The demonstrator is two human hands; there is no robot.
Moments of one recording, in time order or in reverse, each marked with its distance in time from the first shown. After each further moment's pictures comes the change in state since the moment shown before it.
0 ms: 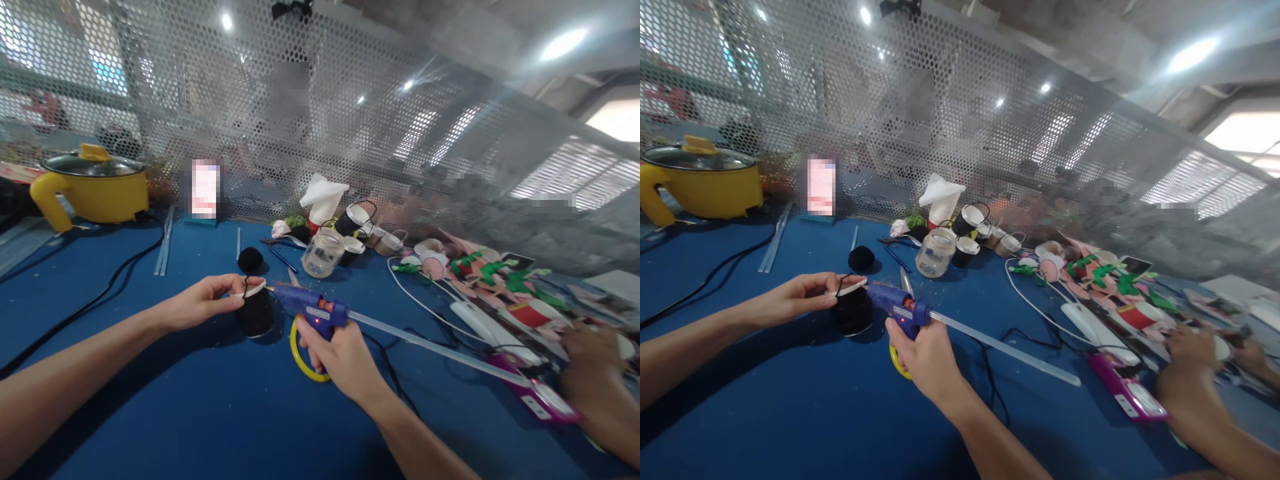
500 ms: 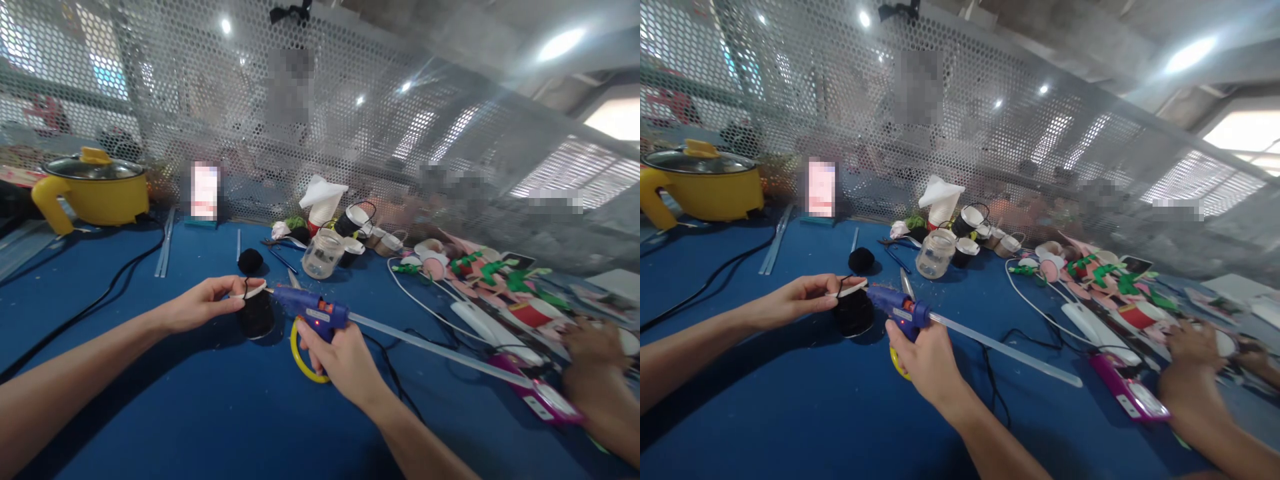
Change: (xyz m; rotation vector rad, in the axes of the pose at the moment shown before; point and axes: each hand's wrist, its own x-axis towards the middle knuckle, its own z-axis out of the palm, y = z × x) left_hand 0.000 0.002 0.001 -0.010 -0.002 0.010; right_hand -0.004 -0.001 0.002 -0.007 0.006 0.010
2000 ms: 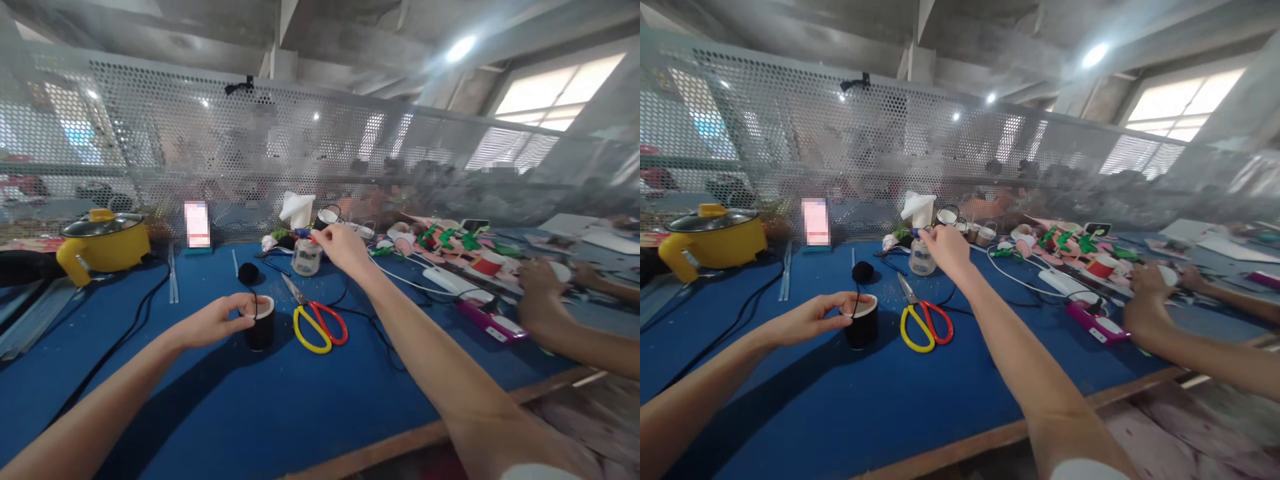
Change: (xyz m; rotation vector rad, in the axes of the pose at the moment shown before) left_hand -0.015 0.036 0.009 0.548 -0.198 0.068; right_hand 0.085 -0.036 -0.062 -0.286 0.432 -0.080
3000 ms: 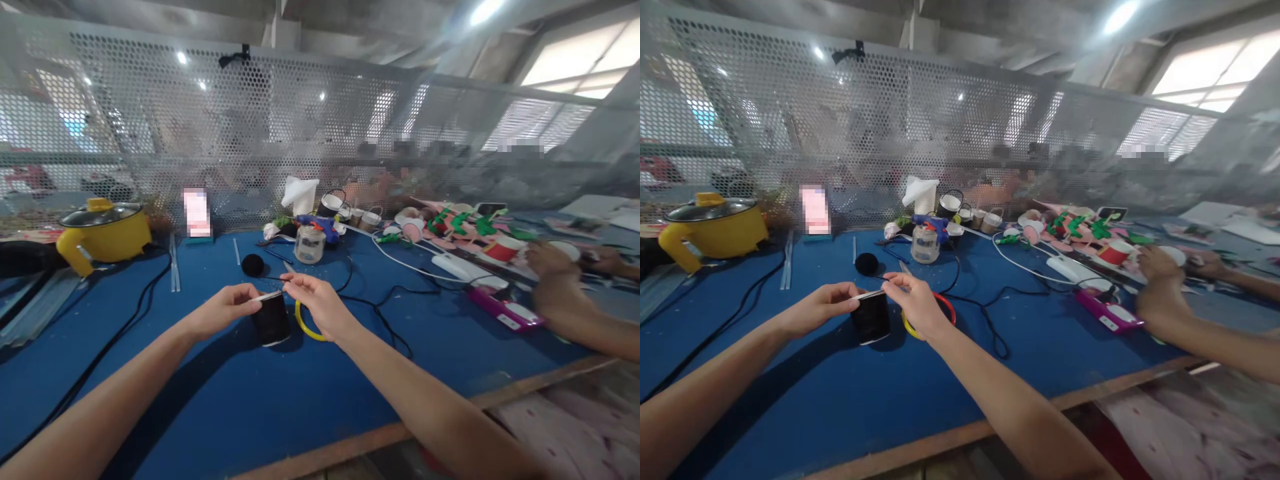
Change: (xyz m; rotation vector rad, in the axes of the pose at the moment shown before) left_hand 0.011 -0.008 0.020 -0.341 0.154 -0.220; right_hand -0.097 0.011 0.052 0.873 -0.353 0.046
